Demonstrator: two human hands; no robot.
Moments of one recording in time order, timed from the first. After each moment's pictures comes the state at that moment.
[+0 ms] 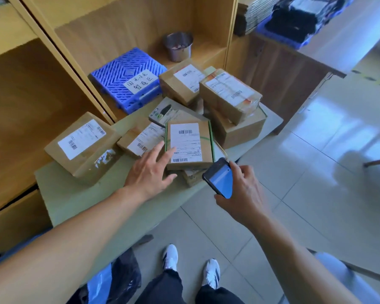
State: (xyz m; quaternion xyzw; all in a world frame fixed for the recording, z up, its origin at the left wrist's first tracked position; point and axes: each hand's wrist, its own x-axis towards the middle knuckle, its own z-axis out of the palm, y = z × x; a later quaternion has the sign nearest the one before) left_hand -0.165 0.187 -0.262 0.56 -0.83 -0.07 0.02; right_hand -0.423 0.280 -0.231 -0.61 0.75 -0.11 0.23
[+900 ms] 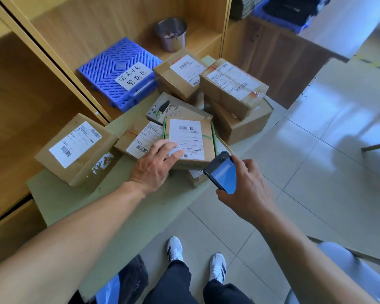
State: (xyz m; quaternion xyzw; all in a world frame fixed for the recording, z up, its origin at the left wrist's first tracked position) left_hand -0.148 0.136 -0.298 0.39 -0.92 0.00 0.08; right_hand -0.402 0.254 -0.235 -0.59 0.77 -0.10 0.24
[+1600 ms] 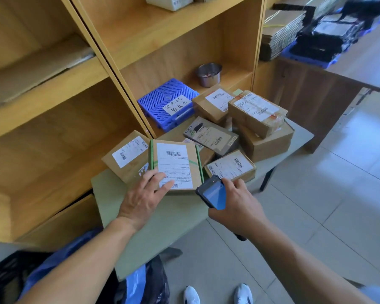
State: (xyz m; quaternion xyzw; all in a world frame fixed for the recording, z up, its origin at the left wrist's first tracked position) left_hand -0.064 0.264 -0.217 0.47 -0.87 0.16 0.04; right_hand -0.349 0.300 -0.186 -0.65 0.69 -0.08 0.31
